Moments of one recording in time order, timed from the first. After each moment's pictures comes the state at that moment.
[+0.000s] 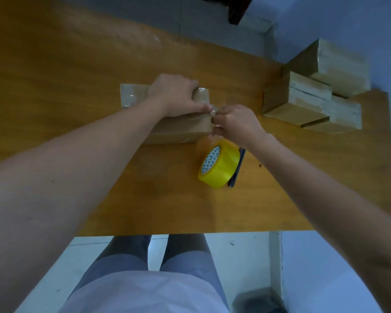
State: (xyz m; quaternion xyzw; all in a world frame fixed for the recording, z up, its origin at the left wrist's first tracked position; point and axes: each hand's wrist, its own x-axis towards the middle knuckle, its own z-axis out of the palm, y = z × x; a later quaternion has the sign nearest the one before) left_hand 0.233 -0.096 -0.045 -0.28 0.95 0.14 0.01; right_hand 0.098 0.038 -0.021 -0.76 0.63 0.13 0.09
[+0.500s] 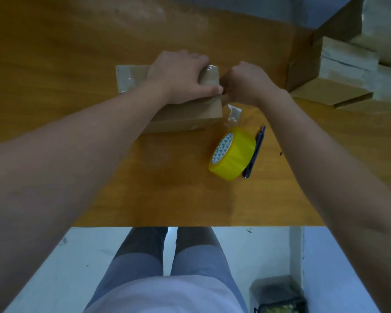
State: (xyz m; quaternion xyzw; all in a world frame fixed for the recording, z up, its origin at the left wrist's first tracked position) left_hand 0.232 -0.092 -0.050 -0.26 0.96 0.13 0.00; right_hand 0.079 -0.011 -0.035 -0.68 0.70 0.08 0.21
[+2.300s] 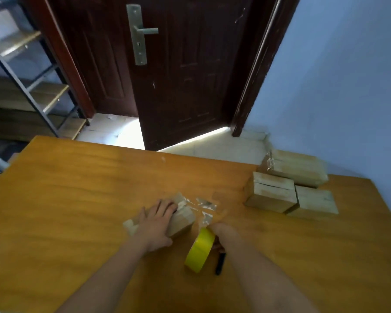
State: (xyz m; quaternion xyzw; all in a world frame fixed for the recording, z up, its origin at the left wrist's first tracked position) left_hand 0.286 0.010 -0.002 -0.40 0.88 0.21 0.16; right_hand 0.098 0.088 -0.008 -0.09 0.82 -0.11 0.56
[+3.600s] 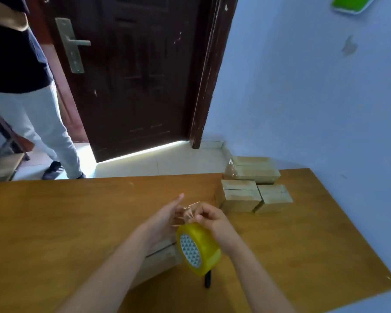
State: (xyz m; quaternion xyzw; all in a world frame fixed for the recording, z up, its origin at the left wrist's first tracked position) left_hand 0.208 -0.014 0.058 -0.35 0.49 0.80 0.01; right_hand 0.103 0.111 0.079 -0.37 0.63 -0.54 0.42
